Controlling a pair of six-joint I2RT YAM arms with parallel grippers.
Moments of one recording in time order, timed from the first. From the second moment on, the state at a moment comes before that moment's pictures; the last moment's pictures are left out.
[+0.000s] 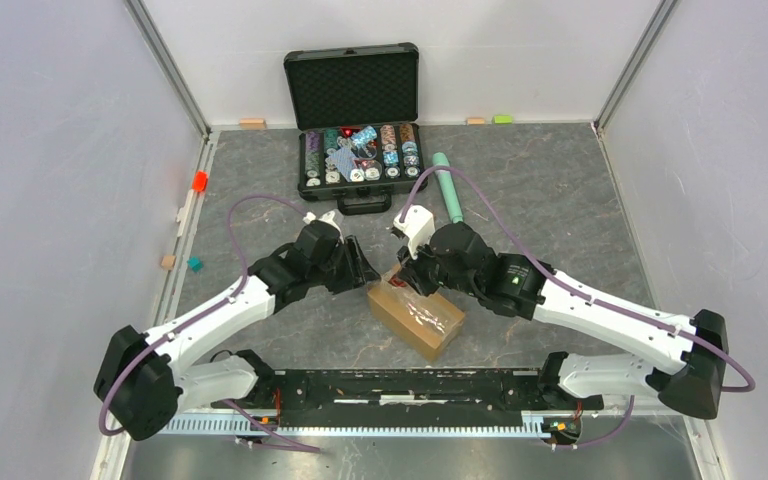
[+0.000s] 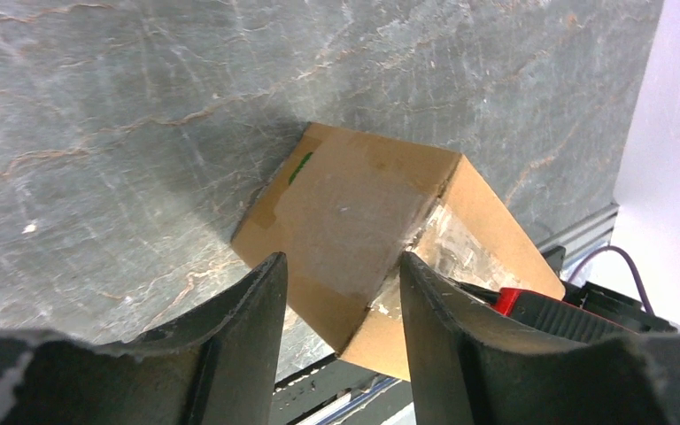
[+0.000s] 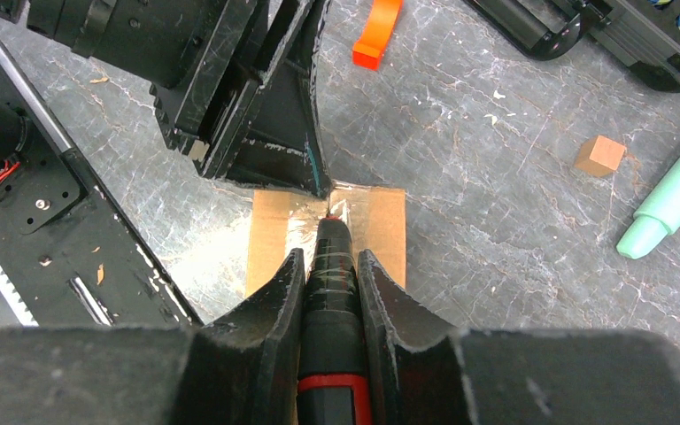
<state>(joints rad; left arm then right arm) -0.67 1.13 0.71 -0.34 0.09 -0.88 1.06 1.17 1.03 -0.40 0.13 0.11</state>
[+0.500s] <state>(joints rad) -0.68 1.04 0.83 -0.40 0.04 -0.97 1.06 1.12 0.99 -0.41 0.13 0.14</state>
